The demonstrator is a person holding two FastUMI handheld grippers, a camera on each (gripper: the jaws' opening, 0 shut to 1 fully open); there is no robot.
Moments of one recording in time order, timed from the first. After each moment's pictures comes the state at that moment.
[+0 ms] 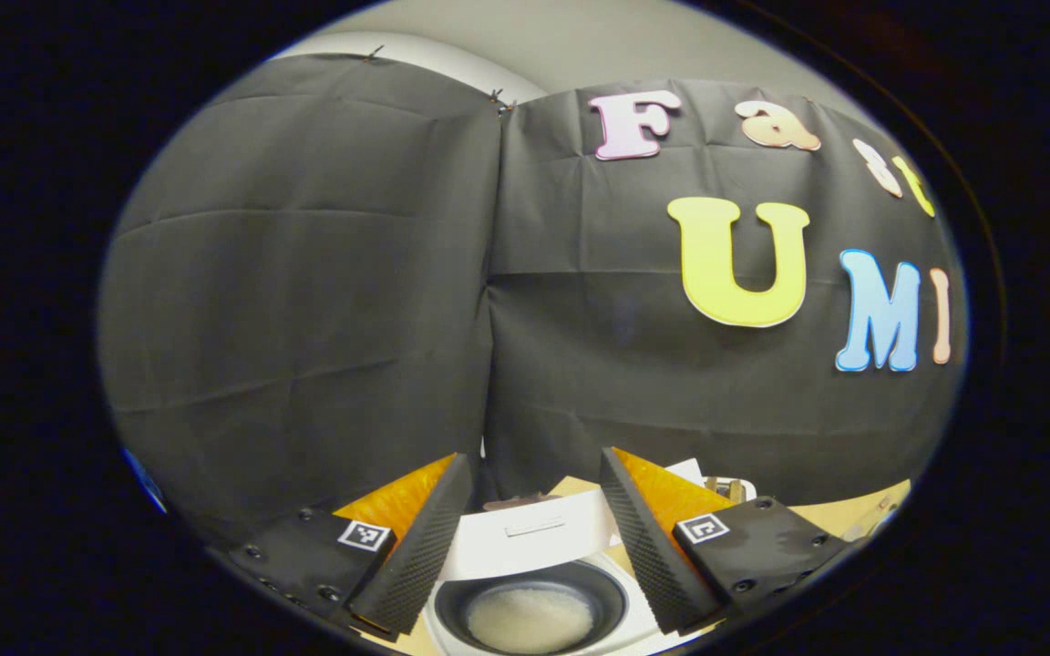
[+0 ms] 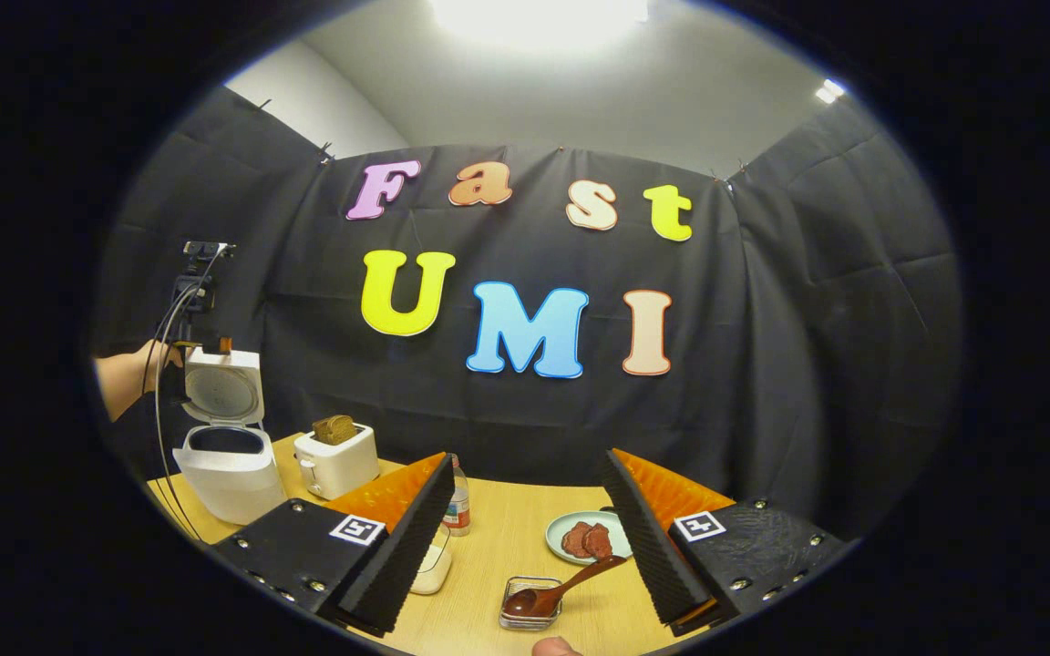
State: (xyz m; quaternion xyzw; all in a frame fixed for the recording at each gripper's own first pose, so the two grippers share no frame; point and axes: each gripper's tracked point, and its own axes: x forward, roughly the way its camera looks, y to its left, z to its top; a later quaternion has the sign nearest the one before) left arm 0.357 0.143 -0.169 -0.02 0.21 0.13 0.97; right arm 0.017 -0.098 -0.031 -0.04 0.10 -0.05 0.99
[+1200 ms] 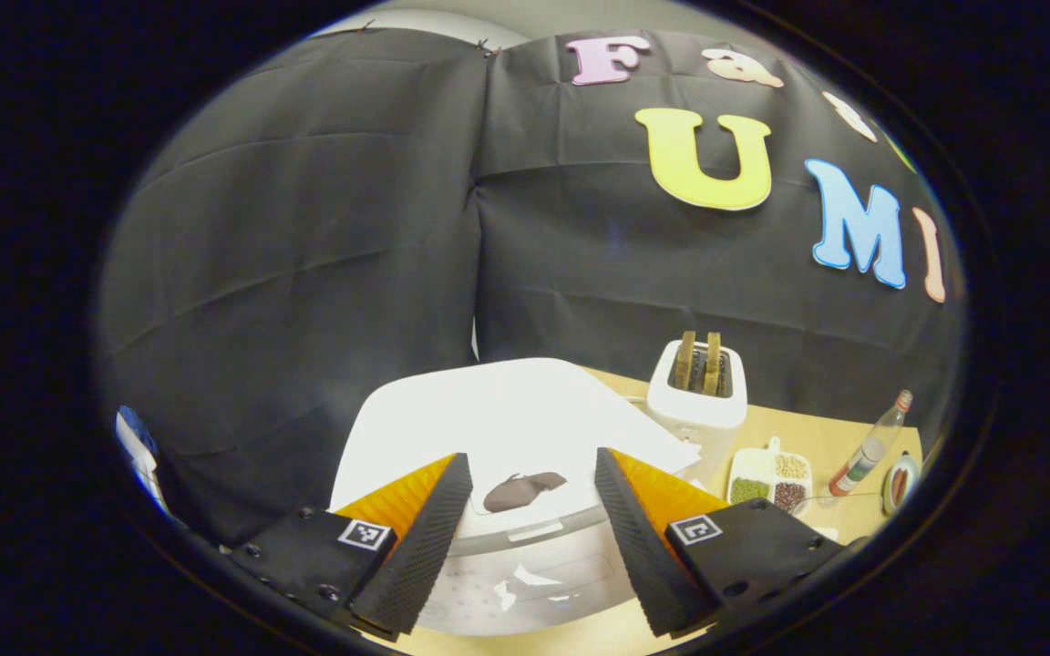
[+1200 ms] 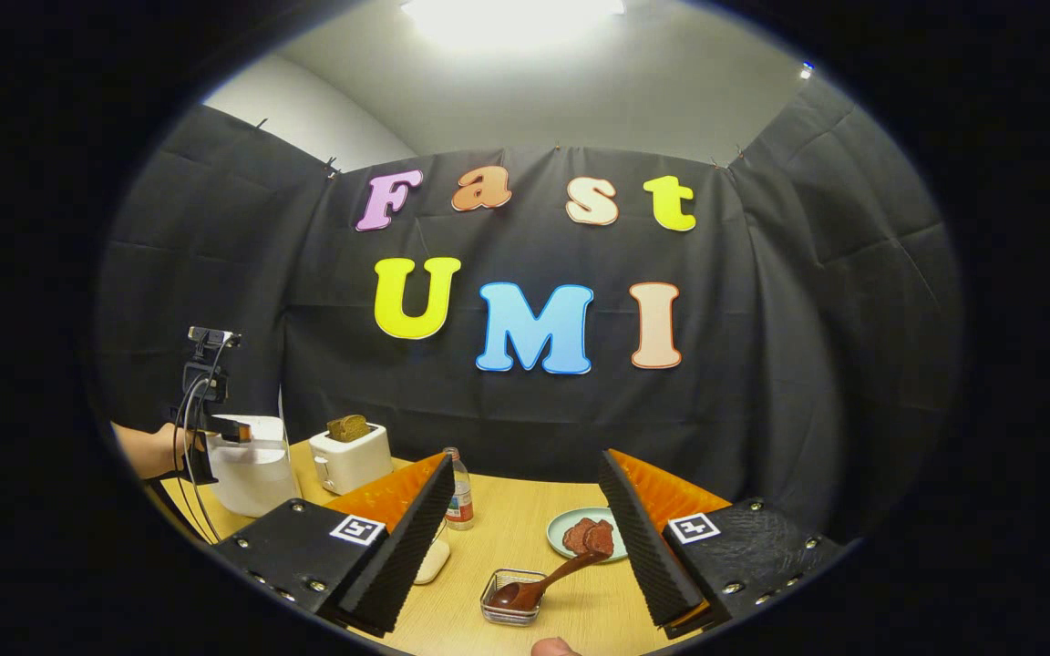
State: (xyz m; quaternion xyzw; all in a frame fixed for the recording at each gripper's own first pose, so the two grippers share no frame) left arm 0.240 0.068 -0.303 -0.03 0.33 0.12 0.94; right arm 0.000 -0.137 -0.041 -0.01 0.11 -0.03 0.99
